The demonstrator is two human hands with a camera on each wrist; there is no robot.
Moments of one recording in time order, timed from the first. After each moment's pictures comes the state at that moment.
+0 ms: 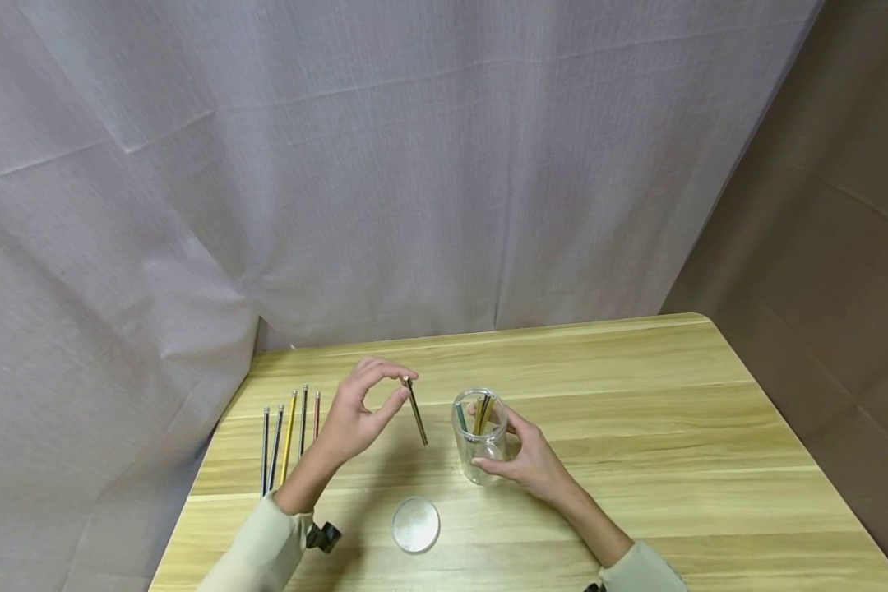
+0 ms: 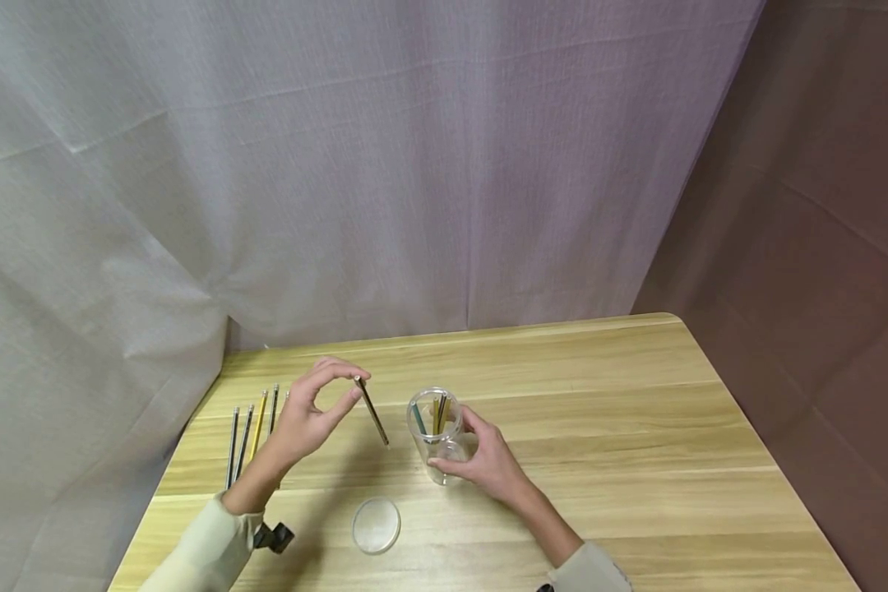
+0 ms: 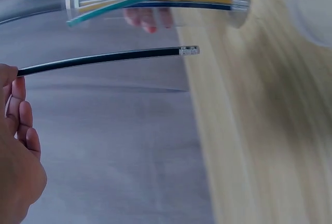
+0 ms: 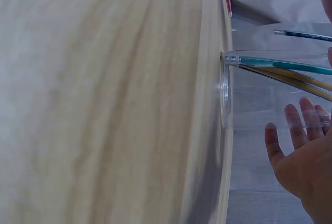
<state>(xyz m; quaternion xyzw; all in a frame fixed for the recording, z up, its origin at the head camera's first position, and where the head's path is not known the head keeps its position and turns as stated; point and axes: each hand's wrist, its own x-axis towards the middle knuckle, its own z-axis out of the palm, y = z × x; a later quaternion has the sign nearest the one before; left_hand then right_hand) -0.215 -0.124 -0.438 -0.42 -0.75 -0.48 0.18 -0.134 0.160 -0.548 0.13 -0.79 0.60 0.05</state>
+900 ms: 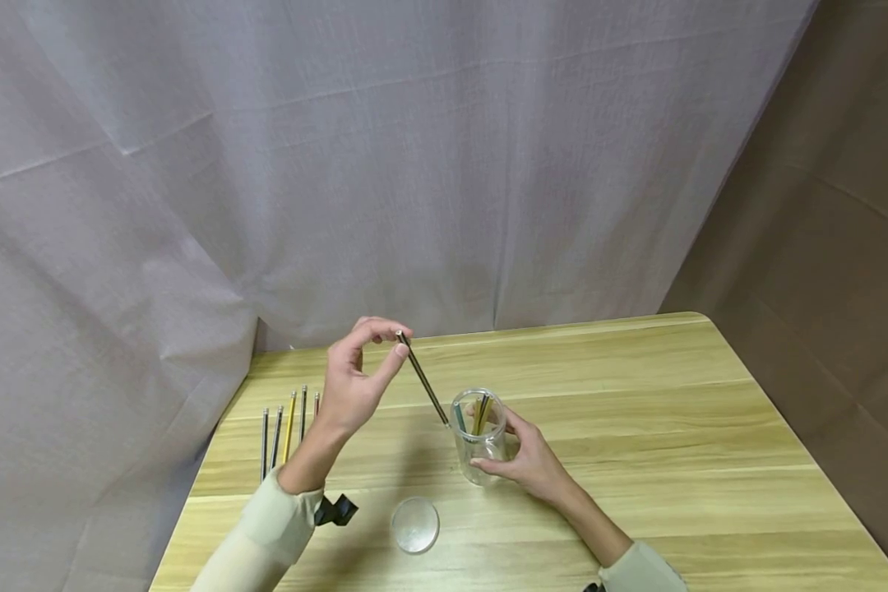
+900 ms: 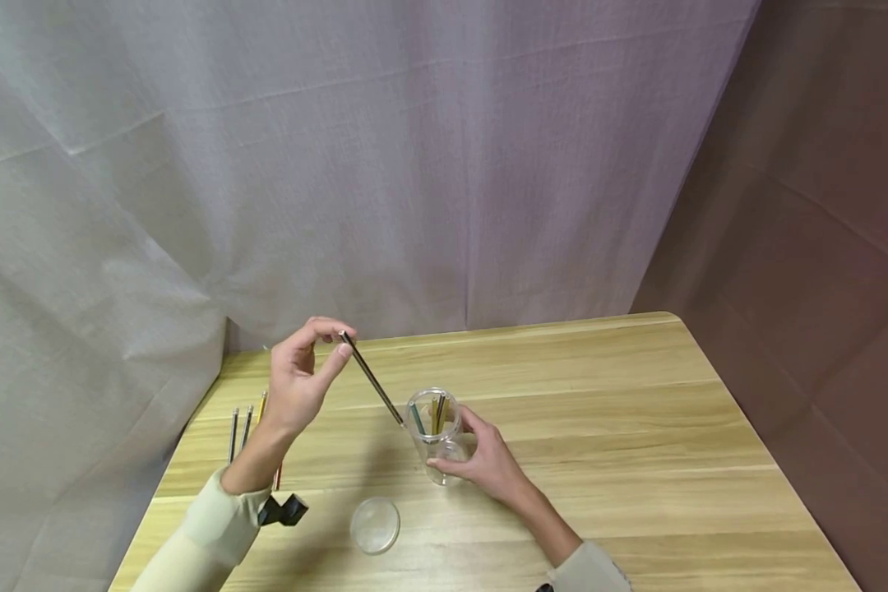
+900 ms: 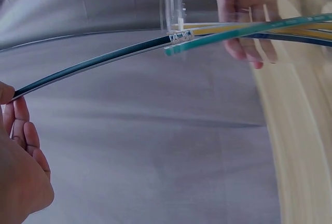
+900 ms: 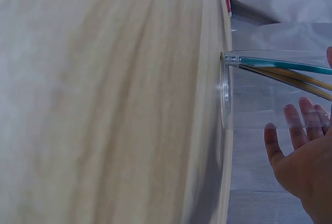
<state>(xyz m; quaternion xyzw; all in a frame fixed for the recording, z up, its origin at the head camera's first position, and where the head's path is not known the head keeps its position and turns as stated) -0.212 -0.096 -0.372 -0.38 -0.67 -0.61 0.20 -0.133 0.158 -0.550 0.14 -0.79 0.59 0.06</state>
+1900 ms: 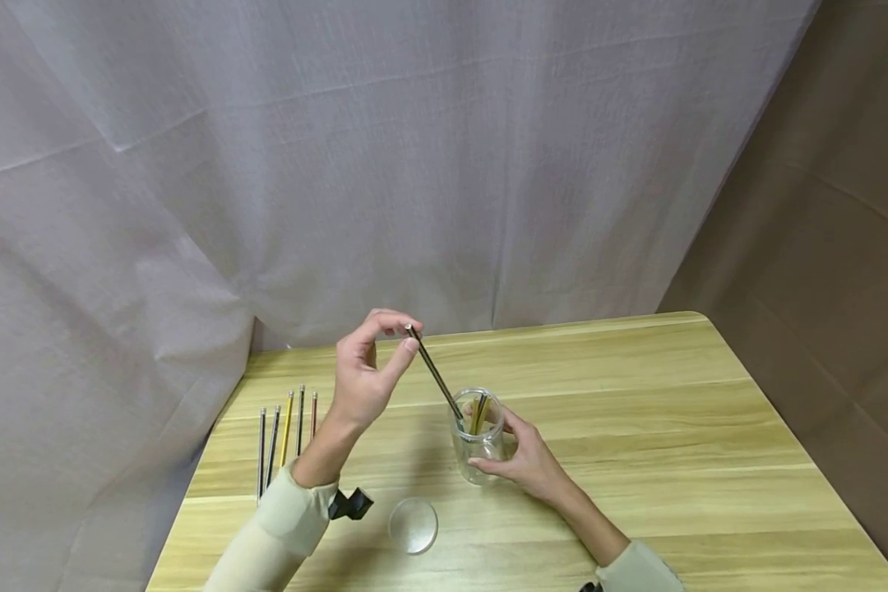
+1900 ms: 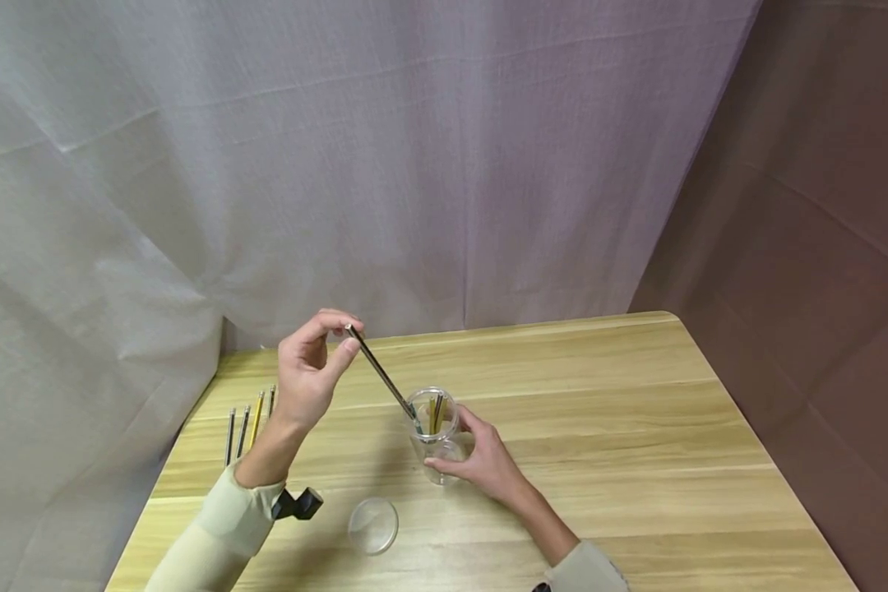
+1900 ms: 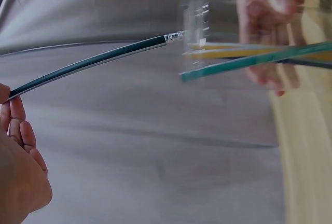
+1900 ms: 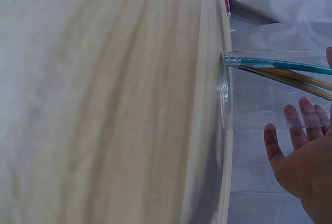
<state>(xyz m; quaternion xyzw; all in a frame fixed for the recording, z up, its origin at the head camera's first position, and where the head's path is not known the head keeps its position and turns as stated) -0.209 -0.076 -0.364 -0.40 -0.62 -0.65 0.21 -0.131 0.156 -0.549 0.14 -0.79 0.60 0.06</state>
